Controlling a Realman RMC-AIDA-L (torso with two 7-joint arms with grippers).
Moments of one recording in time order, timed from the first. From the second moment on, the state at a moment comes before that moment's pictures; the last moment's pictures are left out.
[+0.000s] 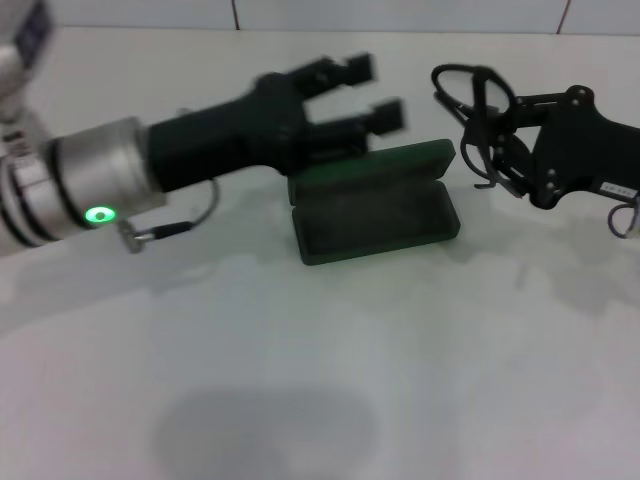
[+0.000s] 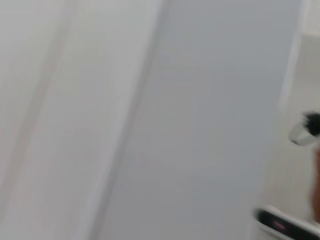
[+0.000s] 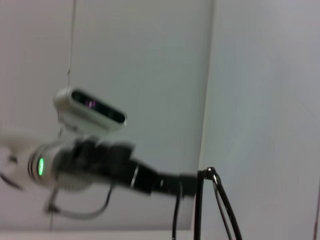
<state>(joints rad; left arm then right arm) -0.55 -2.07 1.14 0.49 1.24 1.62 -1.33 0.54 2.02 -1.01 -0.53 -1.41 -1.52 0.89</state>
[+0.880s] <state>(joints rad) -0.50 -2.07 0.90 0.48 1.24 1.52 -1.34 0.44 2.03 -1.71 -0.88 -1.39 -0.73 0.72</state>
